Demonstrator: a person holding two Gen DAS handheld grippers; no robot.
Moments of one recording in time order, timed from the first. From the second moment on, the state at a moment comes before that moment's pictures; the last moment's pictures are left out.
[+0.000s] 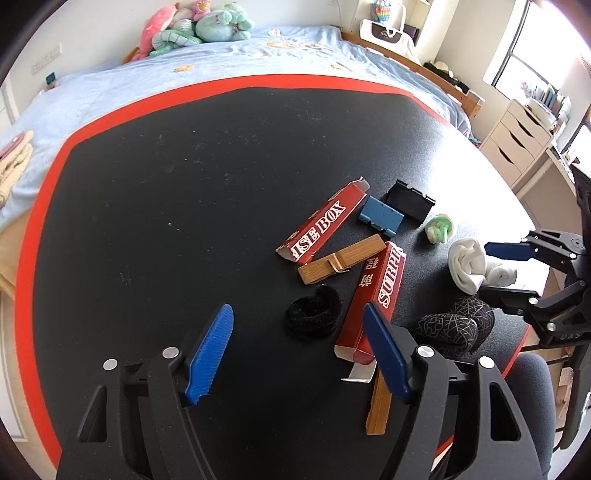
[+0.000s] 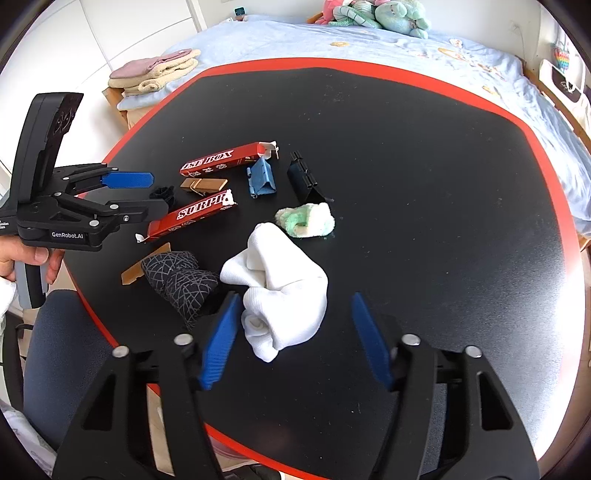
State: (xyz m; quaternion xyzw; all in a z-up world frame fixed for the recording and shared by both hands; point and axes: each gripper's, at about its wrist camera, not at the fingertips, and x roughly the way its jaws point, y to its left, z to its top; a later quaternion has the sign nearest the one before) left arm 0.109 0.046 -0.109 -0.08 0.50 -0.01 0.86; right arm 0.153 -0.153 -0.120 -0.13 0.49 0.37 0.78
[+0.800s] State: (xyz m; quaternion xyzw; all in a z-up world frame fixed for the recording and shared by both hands) left arm 0.079 0.030 -0.073 -0.06 0.47 -0.01 0.88; right arm 0.124 -0.170 -0.087 -0.11 0.45 0.36 0.81
